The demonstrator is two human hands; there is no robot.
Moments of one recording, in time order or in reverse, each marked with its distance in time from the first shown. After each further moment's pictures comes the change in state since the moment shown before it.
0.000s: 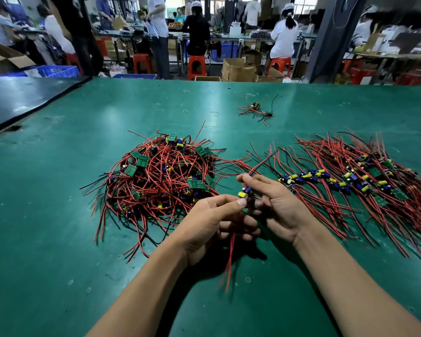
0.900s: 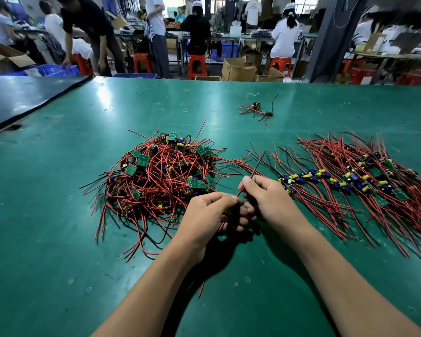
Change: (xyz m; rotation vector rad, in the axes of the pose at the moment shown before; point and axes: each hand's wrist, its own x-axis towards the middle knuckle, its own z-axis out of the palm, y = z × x) left_hand 0.011 -0.005 0.004 0.086 0.263 0.101; right_hand 0.002 0.007 0.005 -0.569 0.205 -0.170
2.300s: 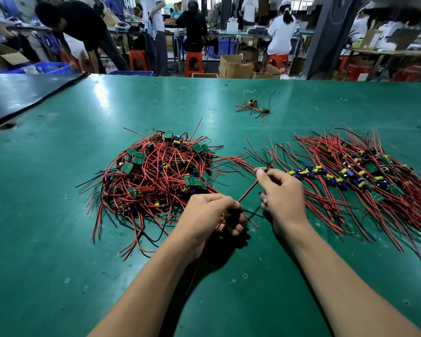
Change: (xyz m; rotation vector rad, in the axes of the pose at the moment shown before) left_hand 0.000 0.001 0.001 0.097 0.008 -0.076; right_hand 0.023 0.030 -0.015 0.082 0.375 -0.134
